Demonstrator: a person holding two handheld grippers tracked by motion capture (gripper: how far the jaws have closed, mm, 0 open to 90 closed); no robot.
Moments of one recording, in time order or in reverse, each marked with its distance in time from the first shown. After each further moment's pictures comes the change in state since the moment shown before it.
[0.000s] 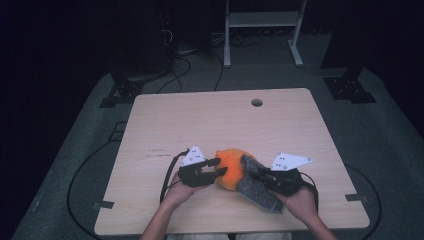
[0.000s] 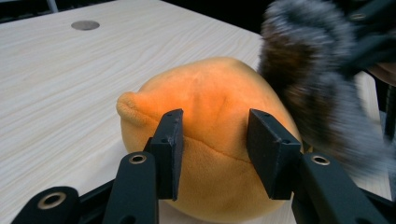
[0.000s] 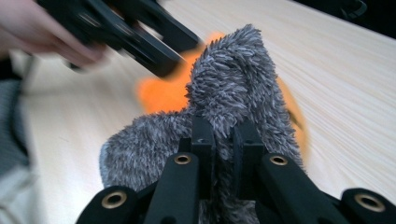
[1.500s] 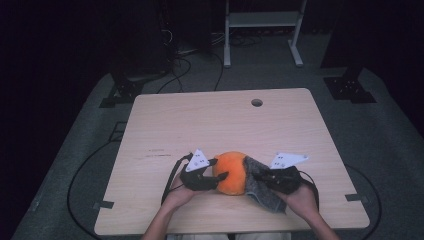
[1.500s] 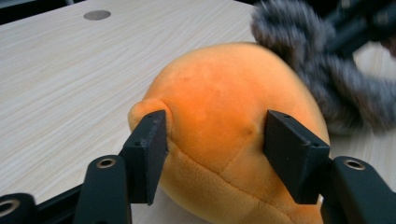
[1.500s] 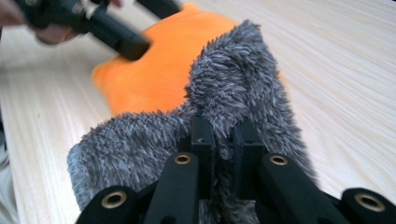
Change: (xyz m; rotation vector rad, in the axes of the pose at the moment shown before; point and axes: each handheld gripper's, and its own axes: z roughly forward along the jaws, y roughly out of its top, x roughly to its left) left arm -0.006 -0.009 0.004 0.060 0.073 0.067; right arm -0.019 -0.014 0.011 0.085 -0.011 0.019
